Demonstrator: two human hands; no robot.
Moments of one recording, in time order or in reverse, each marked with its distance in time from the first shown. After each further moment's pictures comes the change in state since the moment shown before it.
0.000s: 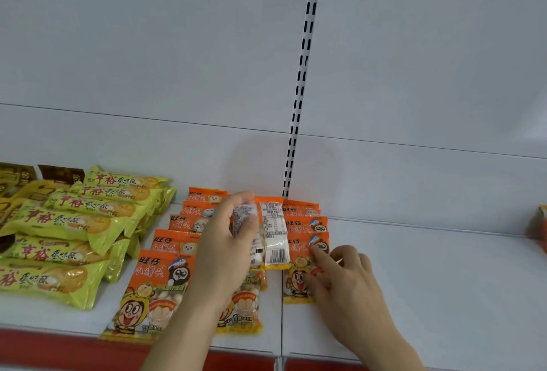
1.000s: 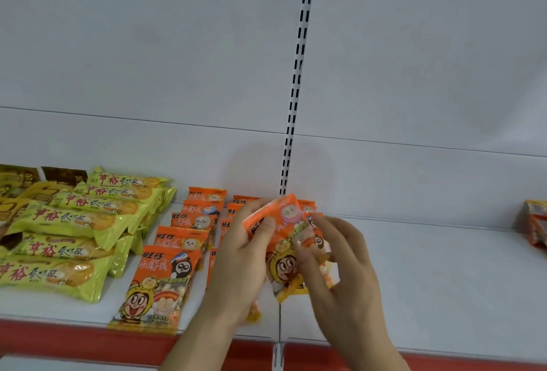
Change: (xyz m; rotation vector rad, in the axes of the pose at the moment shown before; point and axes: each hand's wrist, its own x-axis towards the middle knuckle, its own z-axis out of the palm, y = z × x) left_hand -0.033 0.024 0.016 -0.313 -0.079 -0.056; right_hand -0.021 -0.048 -0.034 0.557 0.423 -0.144
